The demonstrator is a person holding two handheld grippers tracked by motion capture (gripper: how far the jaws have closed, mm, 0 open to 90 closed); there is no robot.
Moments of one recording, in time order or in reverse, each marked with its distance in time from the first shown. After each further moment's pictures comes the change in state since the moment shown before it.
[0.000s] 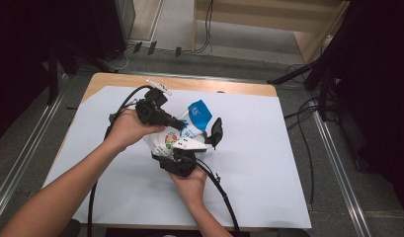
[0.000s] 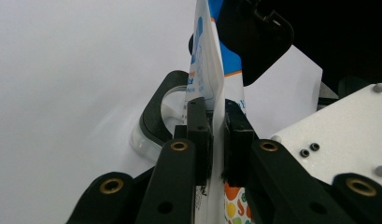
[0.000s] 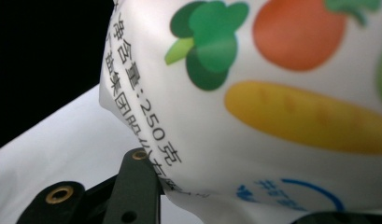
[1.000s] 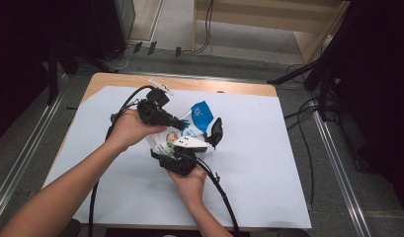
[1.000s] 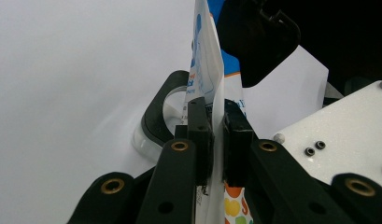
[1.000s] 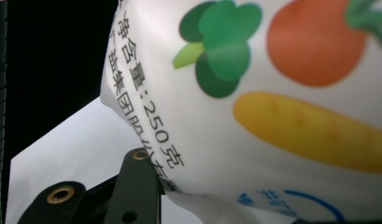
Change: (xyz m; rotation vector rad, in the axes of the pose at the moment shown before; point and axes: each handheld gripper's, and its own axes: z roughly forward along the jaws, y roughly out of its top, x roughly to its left) left arm -0.003 0.003 0.005 0.015 0.019 -0.006; right arm 0.000 0.004 0.000 -0.007 0.019 0.032
